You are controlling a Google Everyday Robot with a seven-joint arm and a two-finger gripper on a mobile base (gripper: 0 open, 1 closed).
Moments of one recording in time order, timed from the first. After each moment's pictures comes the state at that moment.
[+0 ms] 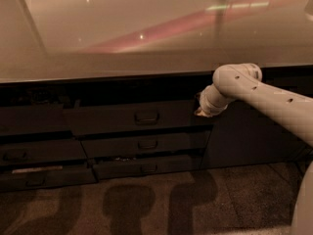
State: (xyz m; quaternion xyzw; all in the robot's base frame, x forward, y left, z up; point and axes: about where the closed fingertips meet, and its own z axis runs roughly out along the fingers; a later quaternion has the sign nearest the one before) arm 0.687 -0.184 0.635 -0.68 0.70 -0.05 0.22
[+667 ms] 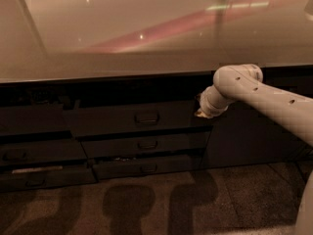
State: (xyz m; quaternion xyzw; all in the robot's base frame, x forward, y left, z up) arm 0.681 -0.185 0.636 -0.68 0.70 -0.05 0.21
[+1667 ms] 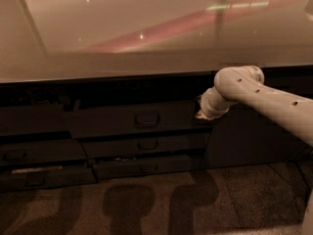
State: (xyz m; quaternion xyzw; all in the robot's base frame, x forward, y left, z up) arm 0.673 -0.186 0.636 -0.69 0.69 -0.05 0.21
